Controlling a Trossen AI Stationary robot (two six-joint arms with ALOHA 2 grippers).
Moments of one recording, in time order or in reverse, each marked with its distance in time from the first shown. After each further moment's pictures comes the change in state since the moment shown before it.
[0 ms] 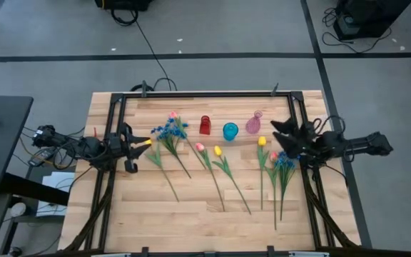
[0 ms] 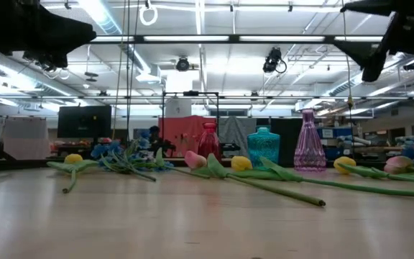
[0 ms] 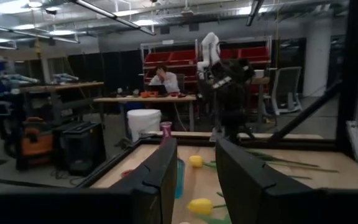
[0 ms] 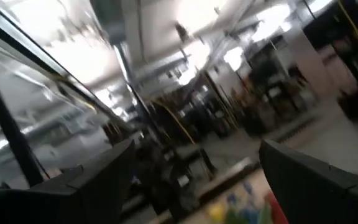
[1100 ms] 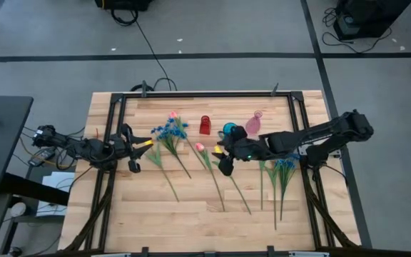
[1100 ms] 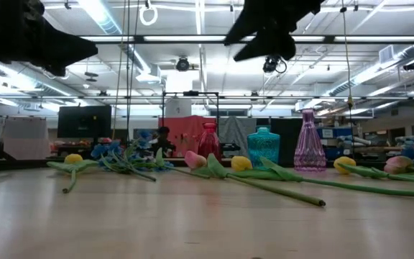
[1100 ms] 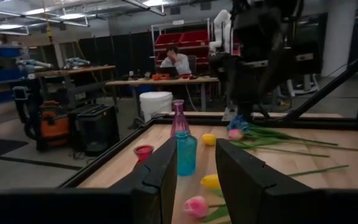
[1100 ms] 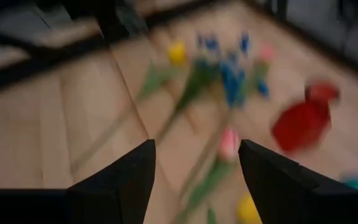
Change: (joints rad) left arm 0.000 0.001 -0.021 -0.070 -0.063 -0.025; right arm 0.061 1.323 1.091 -0.844 -0.047 0.121
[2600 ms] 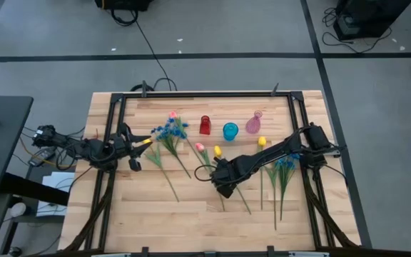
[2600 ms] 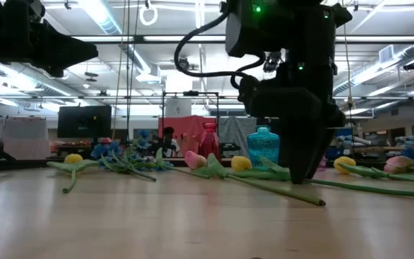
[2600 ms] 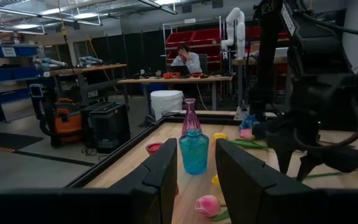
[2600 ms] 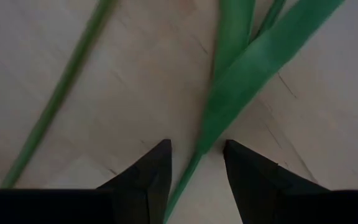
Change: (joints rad) left arm 0.000 0.000 0.000 0.000 -0.051 0.005; right arm 0.078 0.509 0.190 -0.510 -0.310 0.408
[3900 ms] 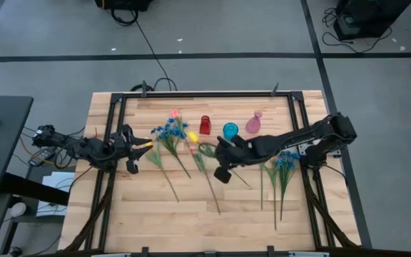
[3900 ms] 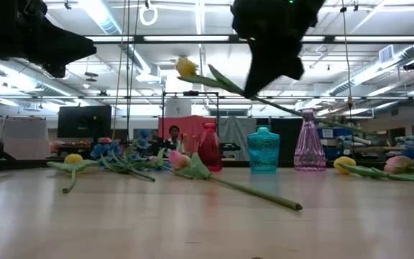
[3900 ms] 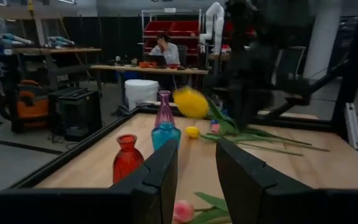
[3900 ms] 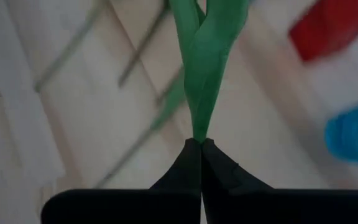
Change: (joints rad) left arm 0.000 0.000 0.052 -0.115 0.105 -0.139; right arm -0.089 -0.323 -0.041 0.235 0.174 -0.331
